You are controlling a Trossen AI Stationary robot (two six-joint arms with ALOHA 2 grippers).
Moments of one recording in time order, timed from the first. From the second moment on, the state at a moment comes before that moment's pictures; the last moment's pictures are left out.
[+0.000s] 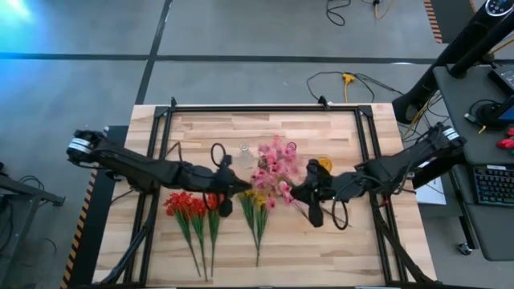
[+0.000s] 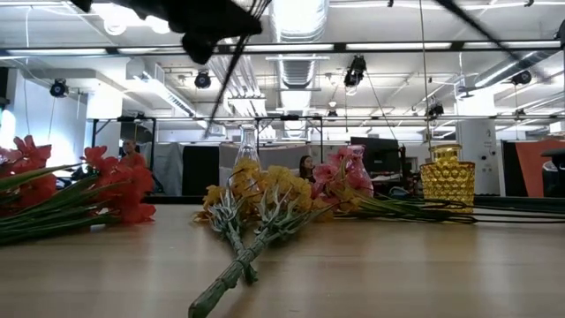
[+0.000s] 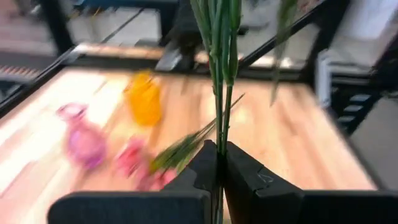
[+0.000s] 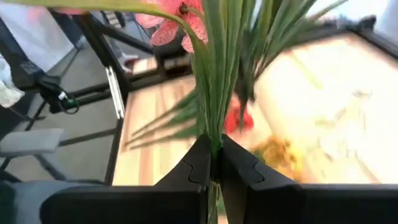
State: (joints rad) left arm -0.25 1.28 0.77 0.14 -0.29 -0.19; right arm 0.43 1.26 1.14 -0.31 0.36 0.47
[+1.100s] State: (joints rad) left arm -0.41 1.07 0.99 -1.12 -0.64 -0.75; right arm 0.47 1.21 1.32 -0.70 0.40 0.62
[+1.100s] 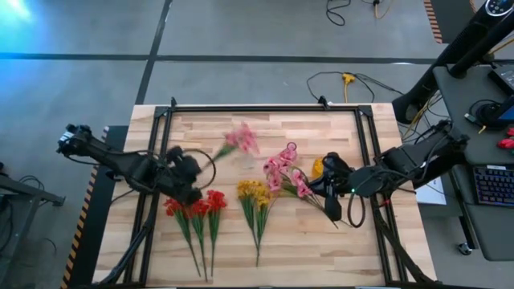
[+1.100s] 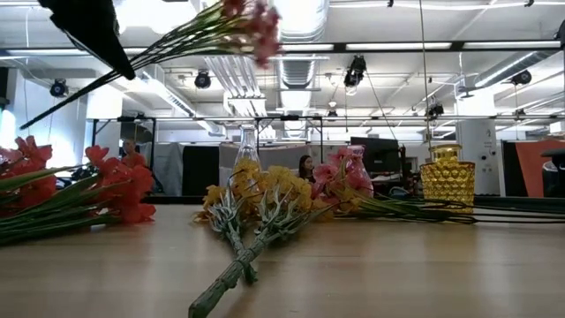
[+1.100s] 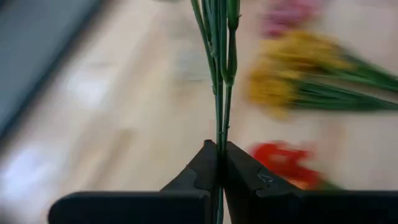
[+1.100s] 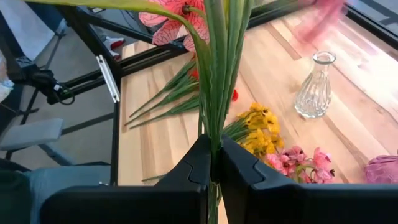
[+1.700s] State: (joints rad) left arm -0.09 1.06 0.98 -1.27 -0.72 -0.63; right arm 0.47 1.24 1.32 -0.70 0.47 0.61
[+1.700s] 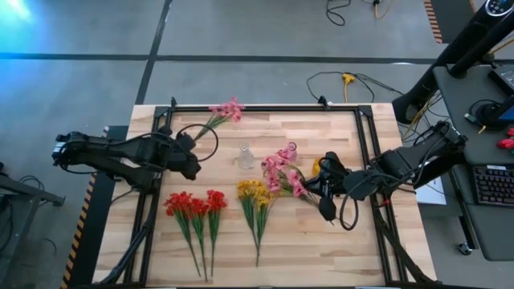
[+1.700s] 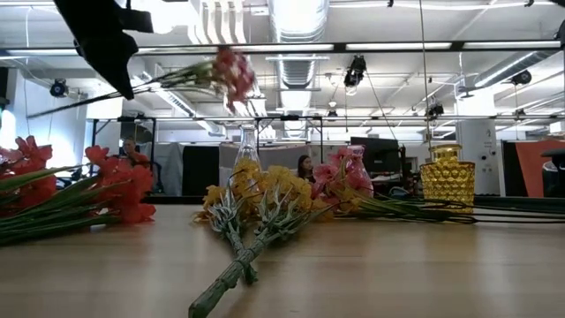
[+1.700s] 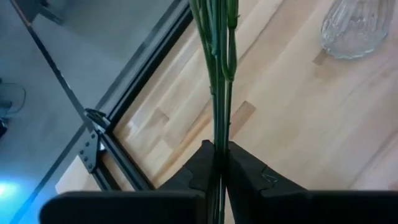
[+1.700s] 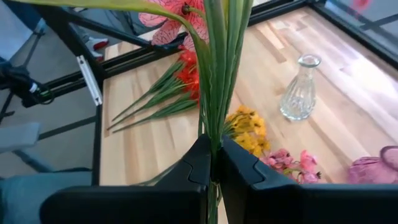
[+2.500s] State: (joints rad) left arm -0.13 1.05 0.98 -1.13 -0.75 -0.56; right arm 0.47 1.24 1.32 -0.66 0.72 0.54
